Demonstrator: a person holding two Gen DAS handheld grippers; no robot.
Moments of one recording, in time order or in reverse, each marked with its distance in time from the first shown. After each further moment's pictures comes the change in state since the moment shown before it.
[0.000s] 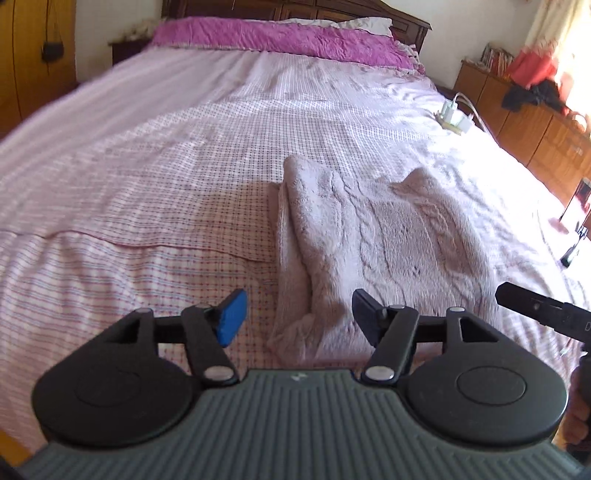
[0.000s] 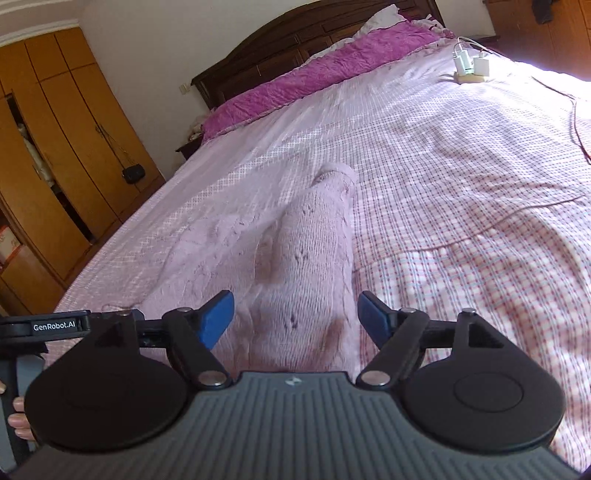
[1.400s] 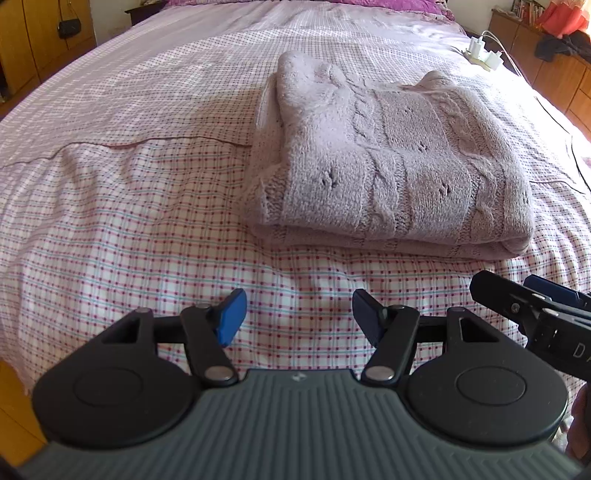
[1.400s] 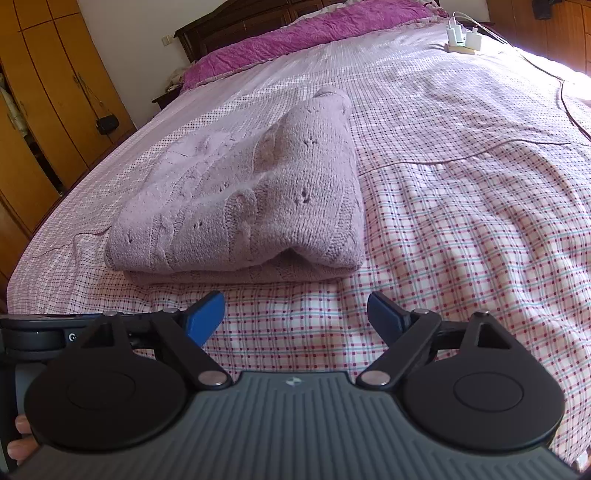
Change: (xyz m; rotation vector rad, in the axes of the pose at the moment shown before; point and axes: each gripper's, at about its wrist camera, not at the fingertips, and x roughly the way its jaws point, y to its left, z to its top) left arm 0.023 -0.035 -0.056 0.001 0.159 0.125; right arm 0.018 0.020 -0.056 -0.055 0.130 -0.111
